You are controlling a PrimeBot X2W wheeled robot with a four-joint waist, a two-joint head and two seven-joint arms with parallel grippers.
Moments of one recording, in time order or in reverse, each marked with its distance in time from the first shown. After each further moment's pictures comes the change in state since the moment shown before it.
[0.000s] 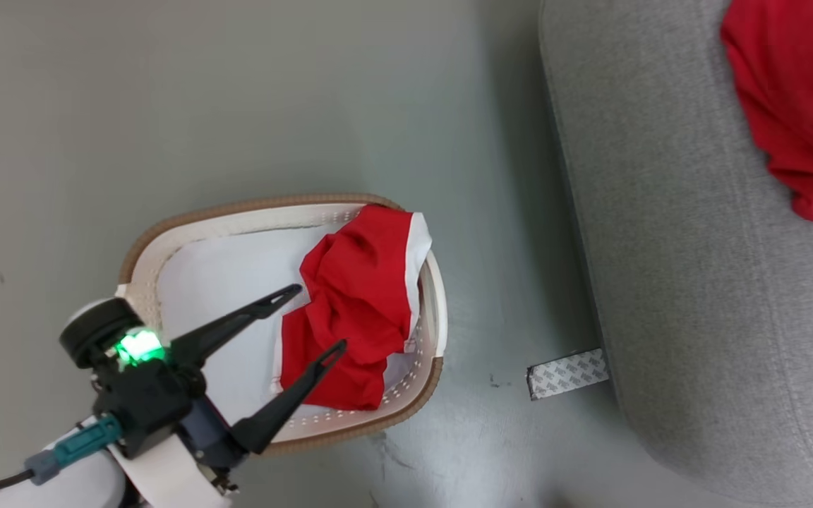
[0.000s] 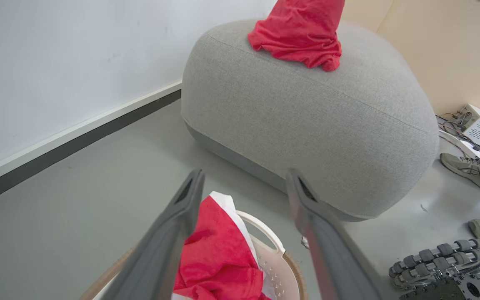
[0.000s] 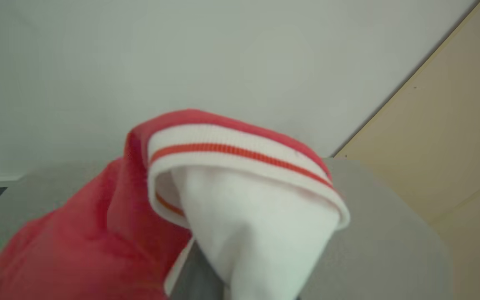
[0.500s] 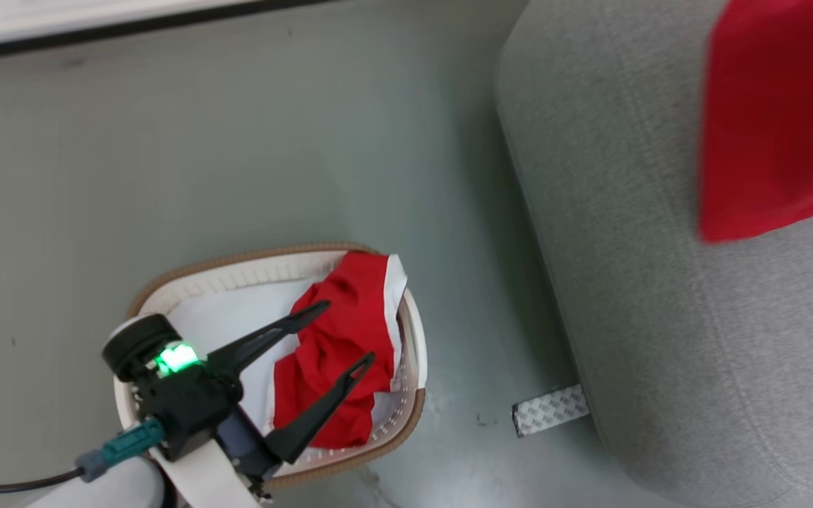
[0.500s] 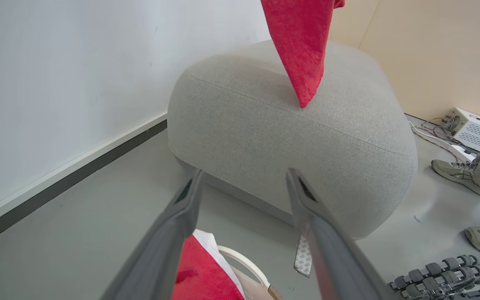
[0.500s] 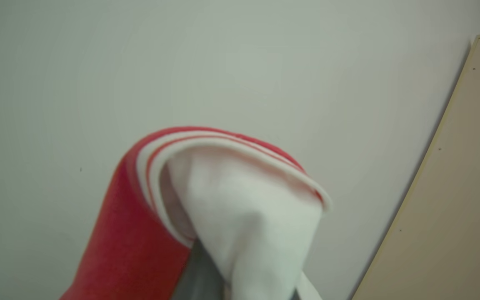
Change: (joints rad) left arm -0.008 -0.081 -0.054 0.049 -0.009 0.021 0.005; right arm -0.168 -0.136 0.189 -0.120 0.178 0.000 -0.117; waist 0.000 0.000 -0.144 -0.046
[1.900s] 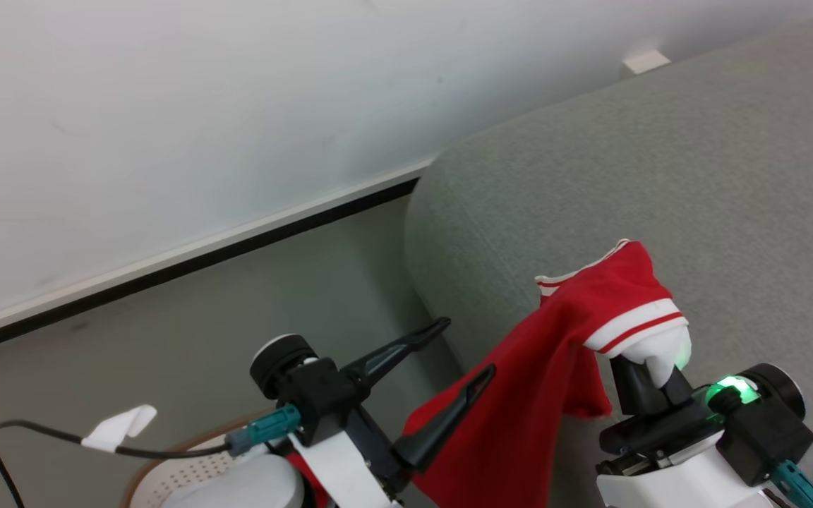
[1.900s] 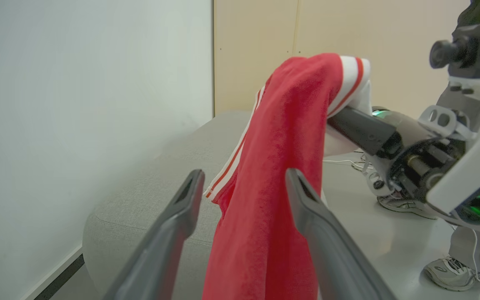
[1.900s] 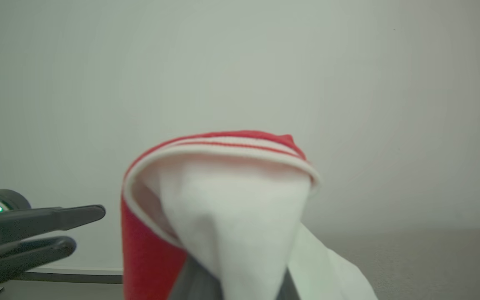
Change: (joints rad) left arm -0.033 -0.334 -0.065 0.187 -0.067 0.030 -0.005; right arm 0.754 0.315 0.572 0.059 0.080 0.000 -0.452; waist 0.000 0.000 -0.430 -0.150
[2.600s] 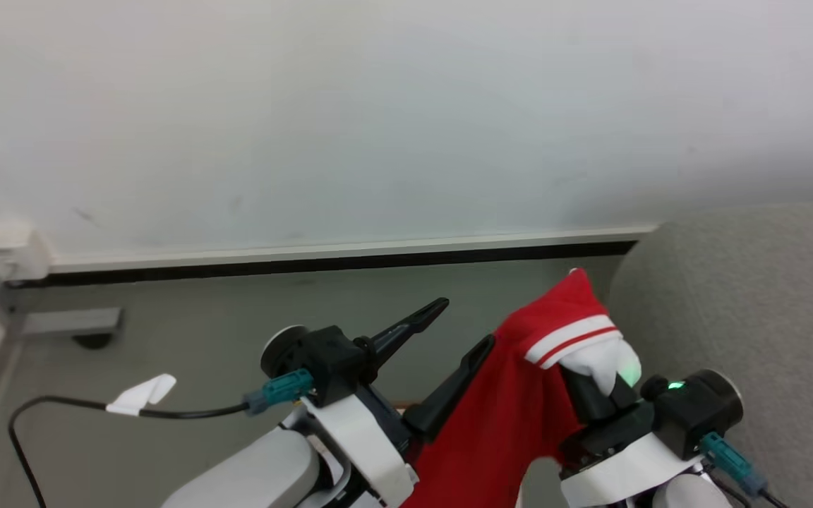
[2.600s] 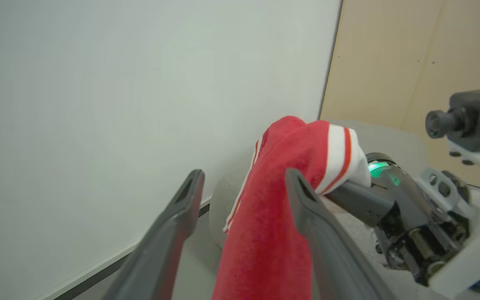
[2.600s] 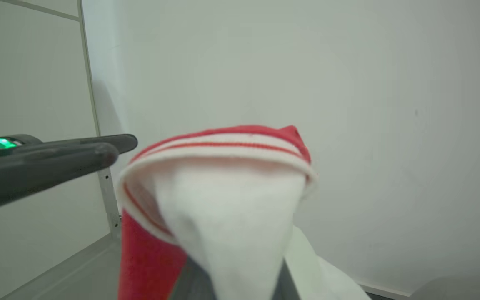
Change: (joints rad) left arm -0.051 -0.072 -0.017 0.122 -0.103 0.024 0.010; right arm -0.088 0.001 0.114 0.249 0.059 0.000 0.000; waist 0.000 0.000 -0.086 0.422
